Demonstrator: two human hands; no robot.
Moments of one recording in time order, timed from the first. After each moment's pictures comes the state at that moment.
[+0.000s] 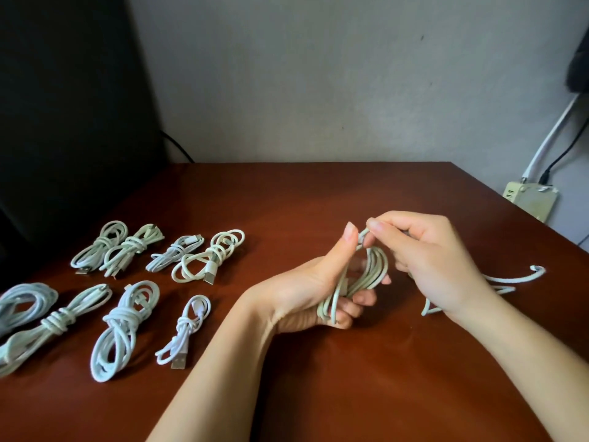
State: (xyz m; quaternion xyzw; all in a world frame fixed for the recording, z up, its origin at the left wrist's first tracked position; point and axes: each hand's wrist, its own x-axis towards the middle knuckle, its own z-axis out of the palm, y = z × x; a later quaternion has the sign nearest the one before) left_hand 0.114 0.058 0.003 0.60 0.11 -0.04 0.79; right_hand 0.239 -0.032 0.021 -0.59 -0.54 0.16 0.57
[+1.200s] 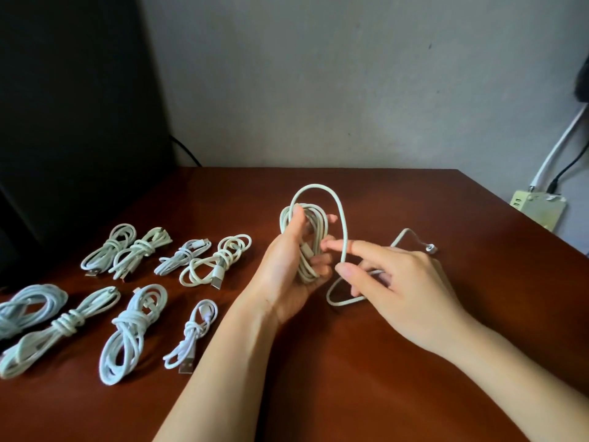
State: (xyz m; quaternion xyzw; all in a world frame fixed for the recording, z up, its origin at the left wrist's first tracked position) left_hand 0.111 0.077 0.006 0.39 0.21 0.29 0.85; right_hand 0.227 -0.031 0.002 -0.66 -0.66 -0.05 0.37
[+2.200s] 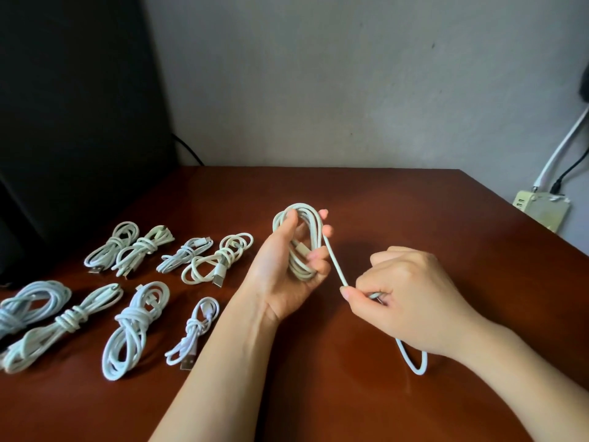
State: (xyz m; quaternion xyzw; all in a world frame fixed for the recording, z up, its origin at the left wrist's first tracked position) left_hand 0.106 0.079 0.008 0.28 0.20 0.28 0.90; right_hand 0.232 -0.029 -0.001 -0.59 -0.74 -0.18 0.28
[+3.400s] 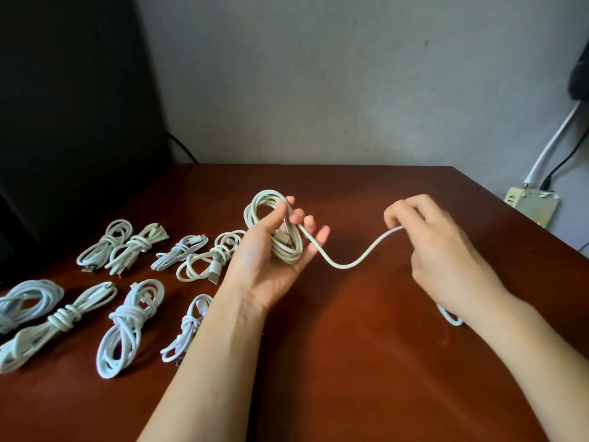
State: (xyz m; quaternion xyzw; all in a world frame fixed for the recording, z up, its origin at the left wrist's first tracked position) left_hand 0.102 0.085 0.013 0.24 0.14 0.37 0.89; right_hand 0.265 -0.035 0.013 -0.74 -0.60 -0.17 0.25
